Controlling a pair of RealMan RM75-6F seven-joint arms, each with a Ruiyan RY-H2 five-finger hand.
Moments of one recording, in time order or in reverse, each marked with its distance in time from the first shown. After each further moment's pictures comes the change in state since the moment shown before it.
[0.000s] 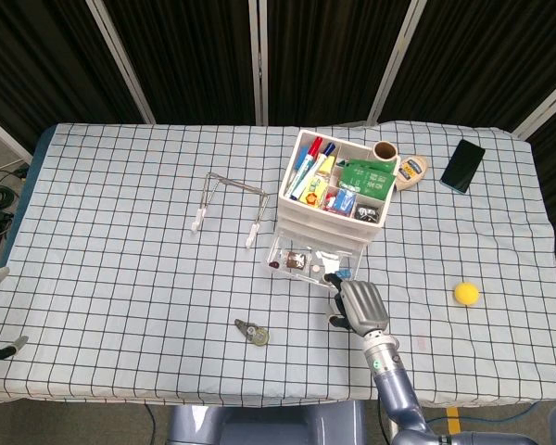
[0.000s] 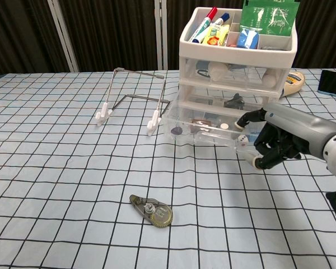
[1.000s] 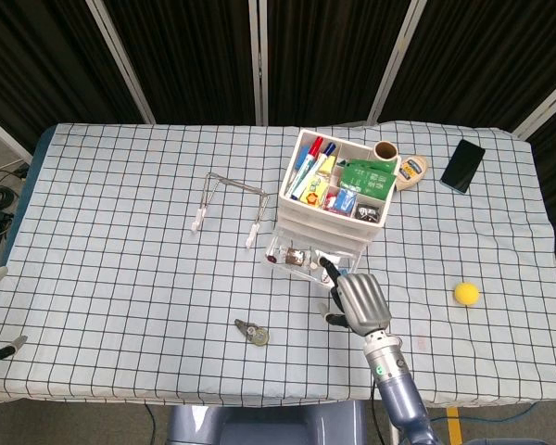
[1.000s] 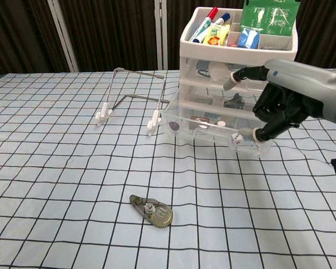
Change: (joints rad) left arm 0.003 -0.002 -0.003 0.001 0.000 0.007 0.001; right arm 0.011 0.077 0.025 -0.185 -0.082 0.076 -0.123
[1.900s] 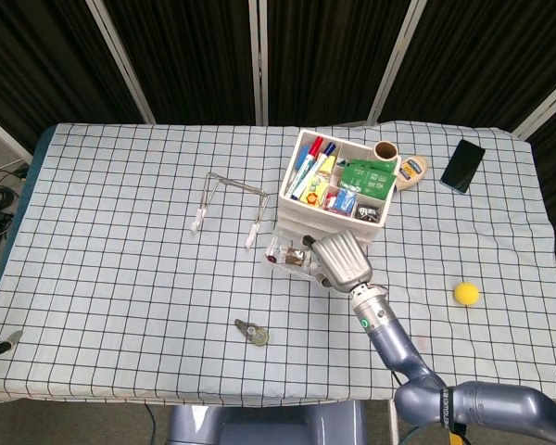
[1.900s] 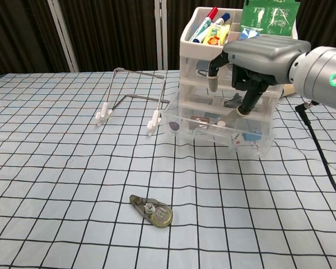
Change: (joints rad) left arm 0.006 -0.019 -0.021 0.010 -0.013 0.029 0.012; right arm 0.240 0.073 0.061 0.278 0.012 -0.247 -0.092
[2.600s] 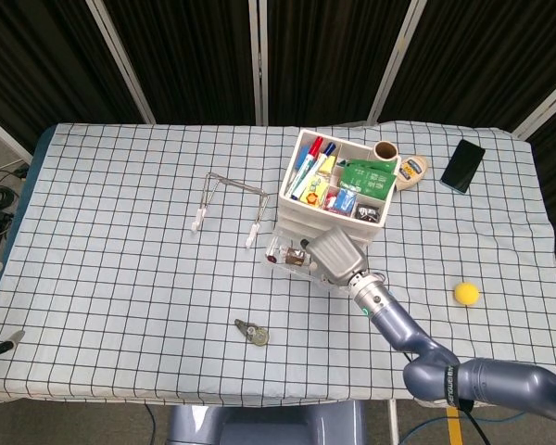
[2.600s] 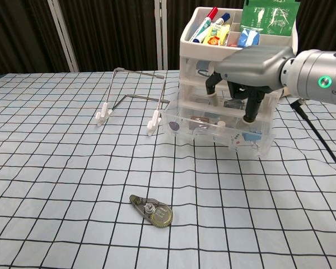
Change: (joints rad) left arm -0.008 -0.005 -0.003 -0.006 -0.021 -0.022 0.024; right arm 0.119 0.082 -0.071 0.108 -0.023 -0.194 0.004
